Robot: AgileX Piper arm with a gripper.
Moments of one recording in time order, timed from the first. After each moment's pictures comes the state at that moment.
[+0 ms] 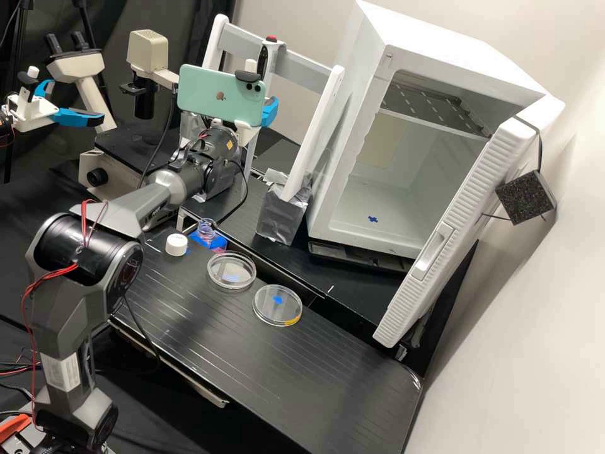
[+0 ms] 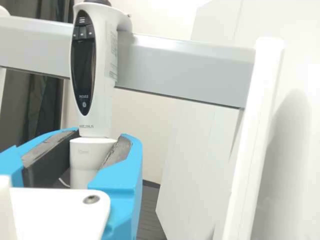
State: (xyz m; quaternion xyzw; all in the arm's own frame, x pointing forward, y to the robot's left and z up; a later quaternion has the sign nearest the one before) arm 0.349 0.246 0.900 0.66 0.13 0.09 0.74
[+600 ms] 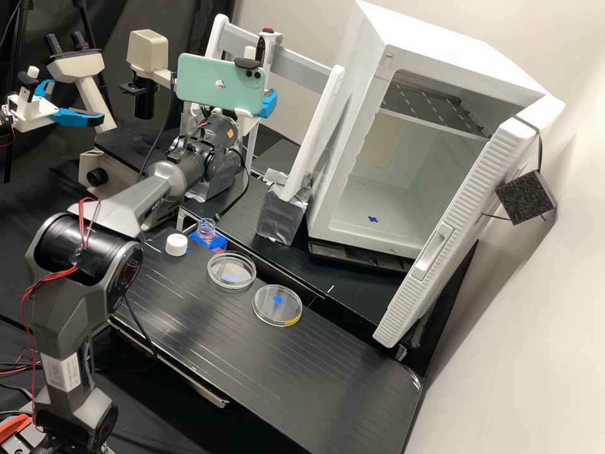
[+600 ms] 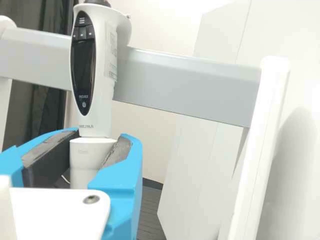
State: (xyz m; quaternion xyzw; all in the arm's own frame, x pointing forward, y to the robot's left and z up) arm 0.347 0.258 0.911 0.67 0.13 0.09 0.73
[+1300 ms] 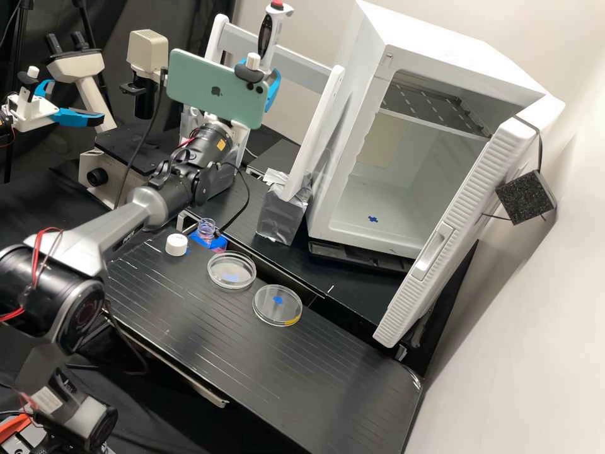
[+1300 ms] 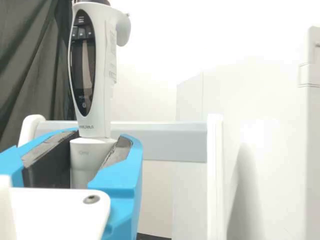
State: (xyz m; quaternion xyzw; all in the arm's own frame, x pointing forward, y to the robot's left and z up) arm 0.273 0.235 0.934 0.71 0.13 0.20 0.66
